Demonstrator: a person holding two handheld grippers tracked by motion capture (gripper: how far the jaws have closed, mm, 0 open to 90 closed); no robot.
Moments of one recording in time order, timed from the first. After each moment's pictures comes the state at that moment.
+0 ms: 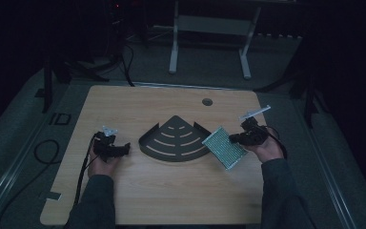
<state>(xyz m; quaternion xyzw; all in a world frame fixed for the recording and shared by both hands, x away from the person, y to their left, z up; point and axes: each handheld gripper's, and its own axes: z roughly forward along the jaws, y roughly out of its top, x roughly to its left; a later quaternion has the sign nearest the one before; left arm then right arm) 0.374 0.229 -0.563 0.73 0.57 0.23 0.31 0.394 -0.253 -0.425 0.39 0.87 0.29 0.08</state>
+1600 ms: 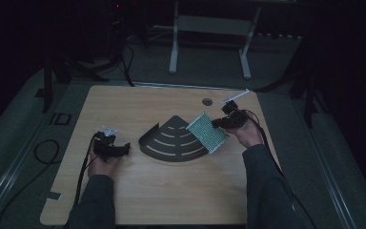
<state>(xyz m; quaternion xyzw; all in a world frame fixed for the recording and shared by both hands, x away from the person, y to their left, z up) 0.374 0.230 -0.563 0.73 0.57 0.23 0.31 0.448 -0.201 -0.422 0.37 0.87 0.31 0.07</state>
